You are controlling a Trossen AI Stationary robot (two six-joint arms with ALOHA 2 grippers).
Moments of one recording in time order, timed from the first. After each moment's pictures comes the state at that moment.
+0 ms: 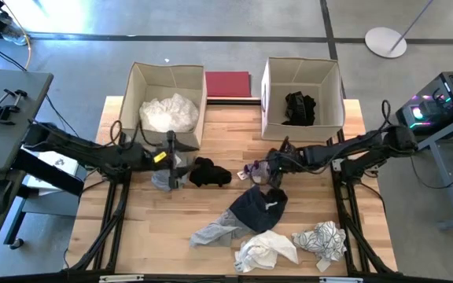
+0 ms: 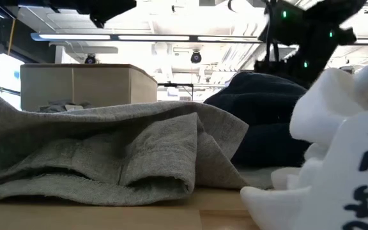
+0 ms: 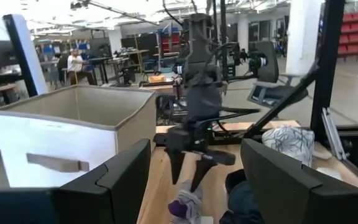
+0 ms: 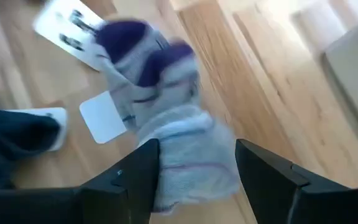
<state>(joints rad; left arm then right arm) -0.19 0.94 0.47 0.52 -0.31 0.13 0.03 1.41 0.68 -0.36 0.28 0.39</state>
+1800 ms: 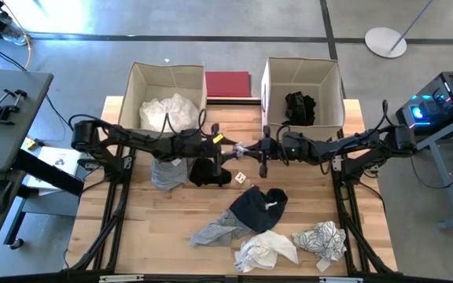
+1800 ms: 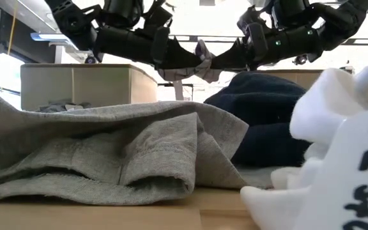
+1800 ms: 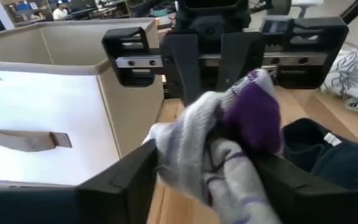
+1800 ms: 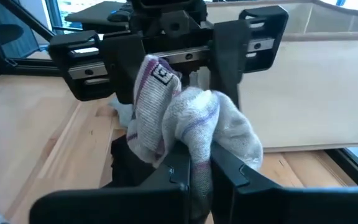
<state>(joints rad) 0.12 1.65 0.77 0.69 0.00 0.21 -0.11 1.41 0.57 0.63 0.00 -0.11</state>
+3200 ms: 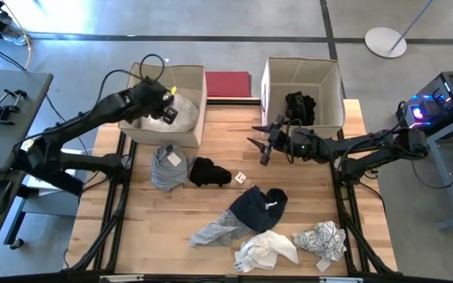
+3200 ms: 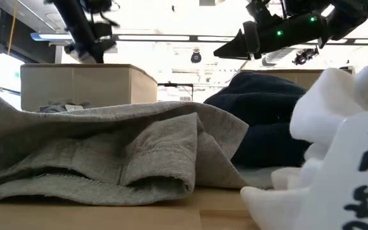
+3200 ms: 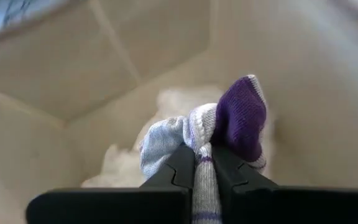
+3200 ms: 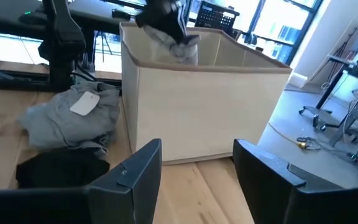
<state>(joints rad) 0.65 1.12 1.03 -0.77 -0.40 -0.11 -0.11 1.27 0.57 0.58 0.30 -0.22</state>
